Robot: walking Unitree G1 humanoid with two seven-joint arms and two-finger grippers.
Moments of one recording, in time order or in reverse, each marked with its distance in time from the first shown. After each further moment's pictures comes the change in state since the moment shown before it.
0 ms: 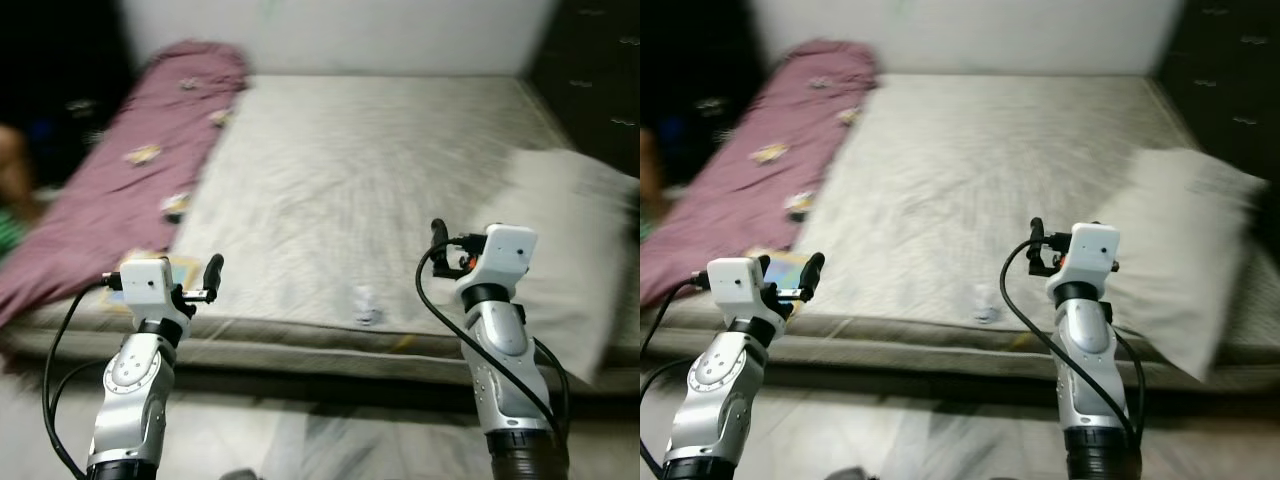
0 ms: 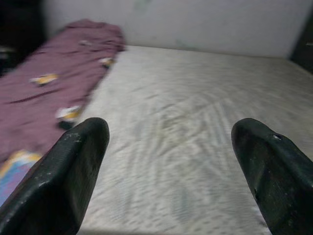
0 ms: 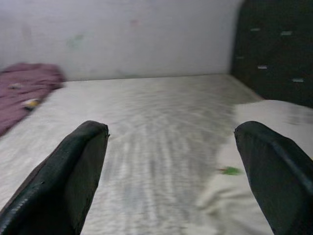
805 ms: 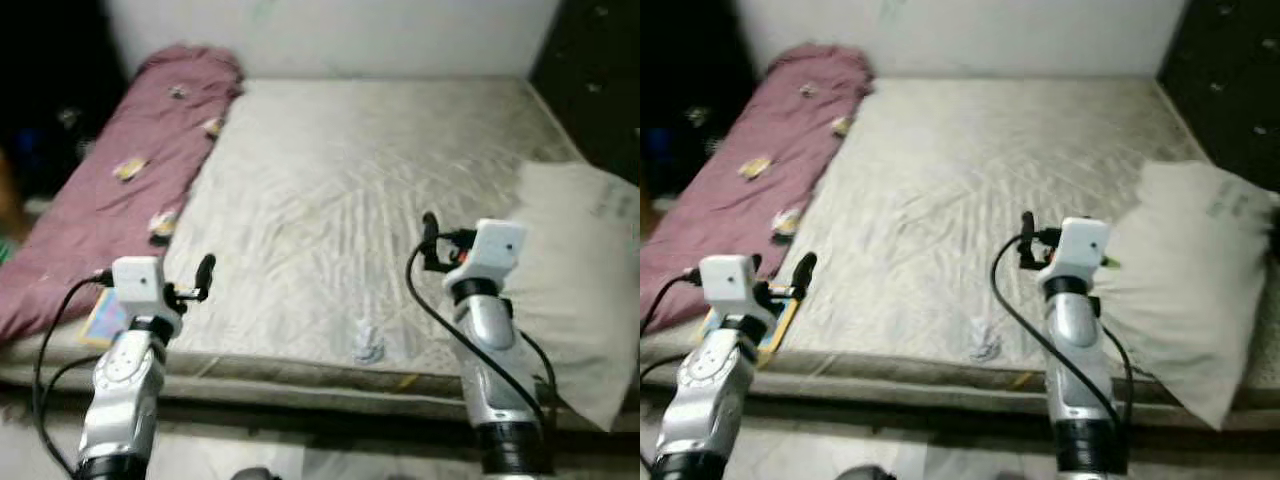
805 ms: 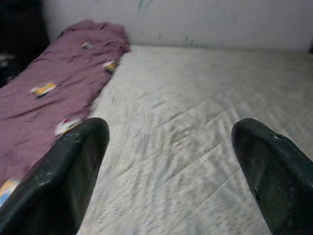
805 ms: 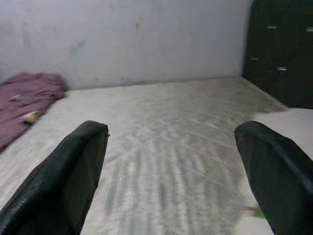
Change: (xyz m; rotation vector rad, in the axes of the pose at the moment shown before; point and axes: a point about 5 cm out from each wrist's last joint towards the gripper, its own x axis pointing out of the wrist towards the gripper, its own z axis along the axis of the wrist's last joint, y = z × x) left arm 0.005 0.003 -0.001 0.016 0.011 -0.002; right arm 0.004 0.006 0.002 0.007 -0.022 -0.003
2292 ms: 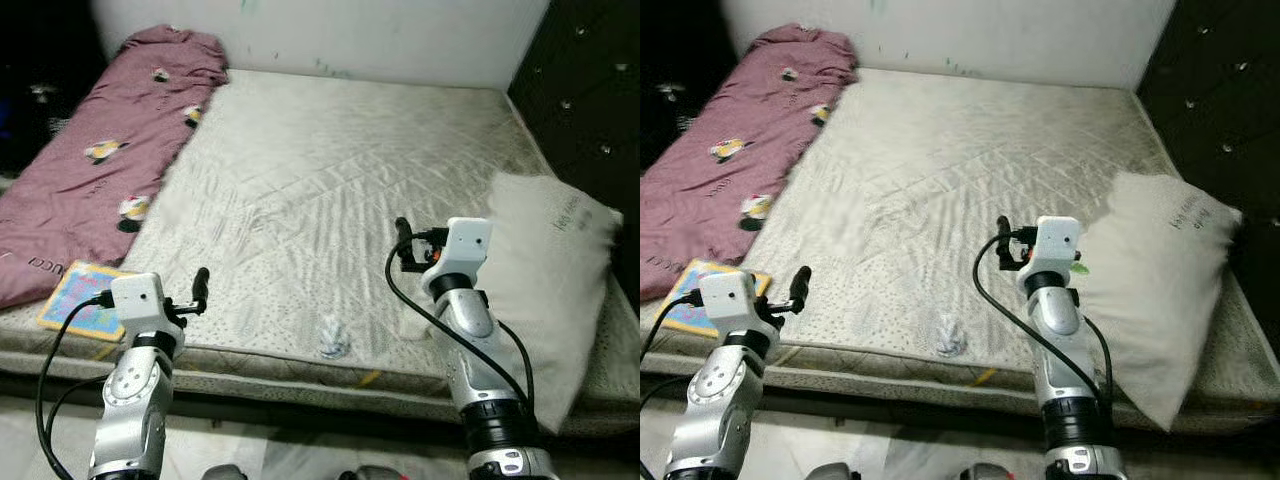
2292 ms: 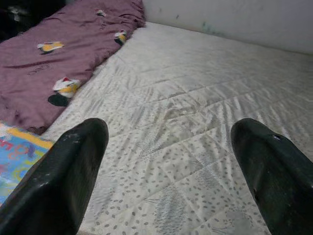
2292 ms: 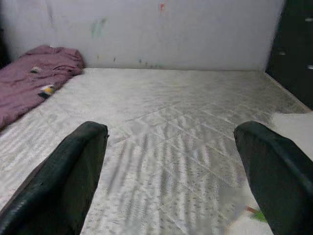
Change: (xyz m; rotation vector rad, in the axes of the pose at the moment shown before) left arm -0.015 0.006 -0.016 -0.042 0.052 0.146; right arm 0.015 0.026 -0.016 0.030 0.066 0.138
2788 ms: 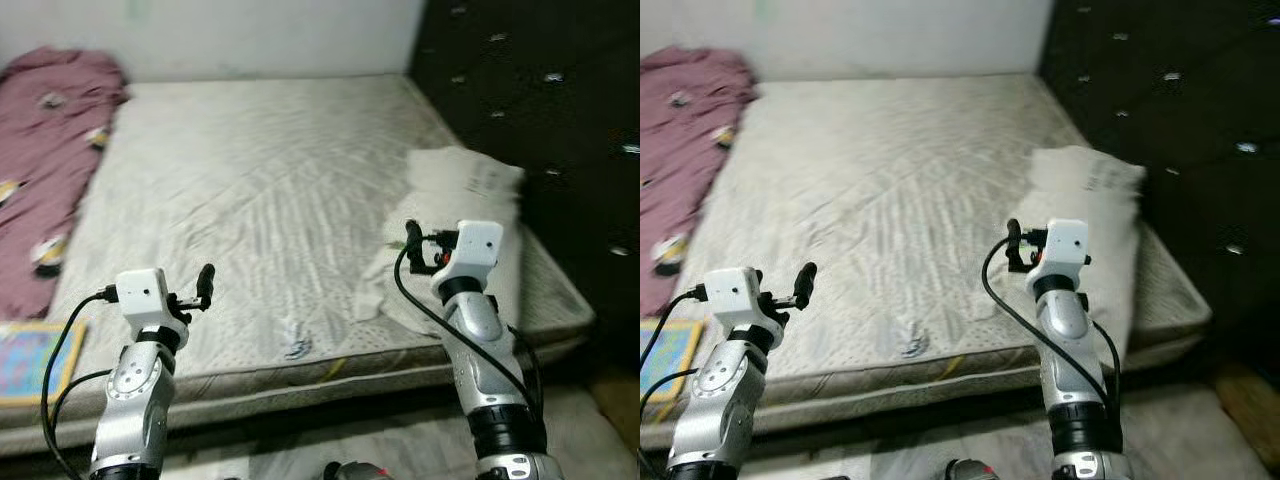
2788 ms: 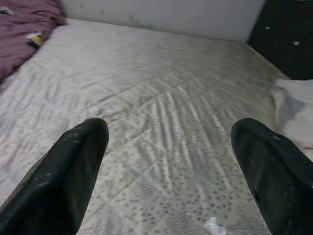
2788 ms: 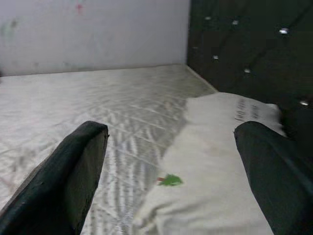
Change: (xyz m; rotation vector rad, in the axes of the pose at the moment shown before) left arm 0.004 -0.003 0.004 -0.015 0.002 -0.035; right arm -0.005 -0.009 -0.002 -0.003 0.010 -0.045
